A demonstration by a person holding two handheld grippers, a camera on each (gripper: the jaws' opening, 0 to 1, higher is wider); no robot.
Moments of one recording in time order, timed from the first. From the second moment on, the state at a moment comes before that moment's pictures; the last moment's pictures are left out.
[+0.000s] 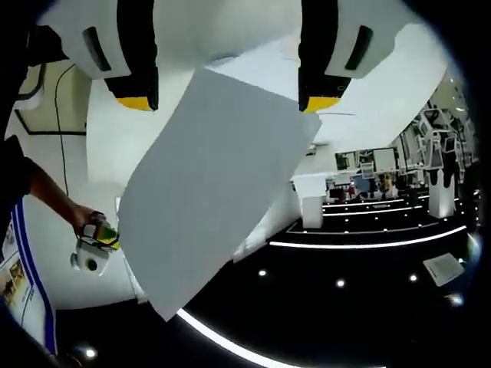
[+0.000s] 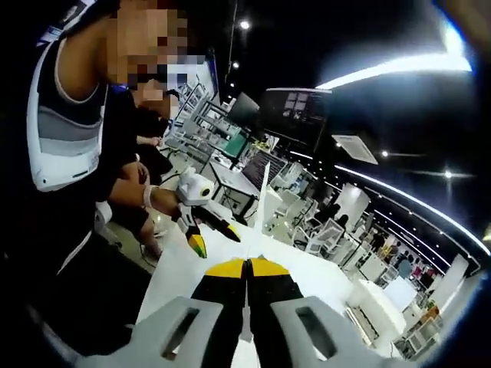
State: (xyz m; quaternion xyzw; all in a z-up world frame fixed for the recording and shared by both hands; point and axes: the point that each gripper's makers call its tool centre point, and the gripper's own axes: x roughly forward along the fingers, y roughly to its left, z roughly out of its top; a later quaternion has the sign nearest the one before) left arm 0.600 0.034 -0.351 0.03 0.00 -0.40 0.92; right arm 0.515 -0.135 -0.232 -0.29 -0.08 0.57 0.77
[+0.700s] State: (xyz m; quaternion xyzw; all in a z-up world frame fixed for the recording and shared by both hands) left arm 0.596 0.051 -0.325 0.05 -0.05 -0.36 0.93; right arm 0.500 -0.123 -0.229 -0.31 -0.09 0.58 0.75
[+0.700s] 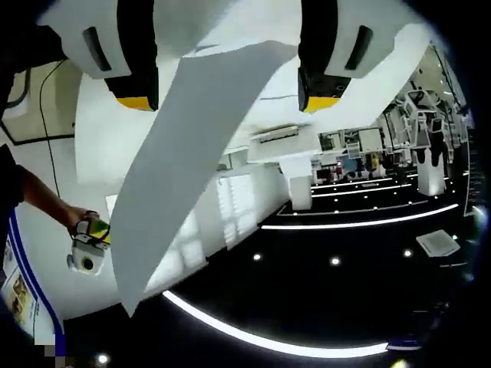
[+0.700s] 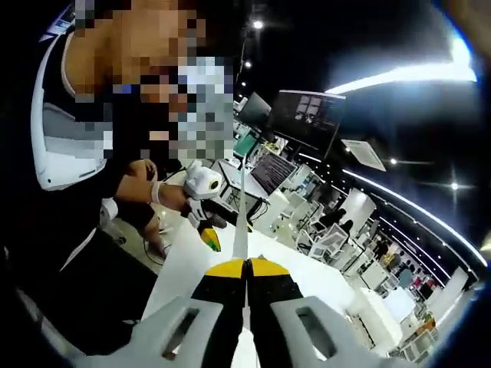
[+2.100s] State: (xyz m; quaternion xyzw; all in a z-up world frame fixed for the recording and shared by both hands) left arm 0.560 0.013 -0.338 0.11 -0.07 -0.47 0.87; right arm 0.505 -0.112 -0.237 -0.33 -0.08 0.58 0.74
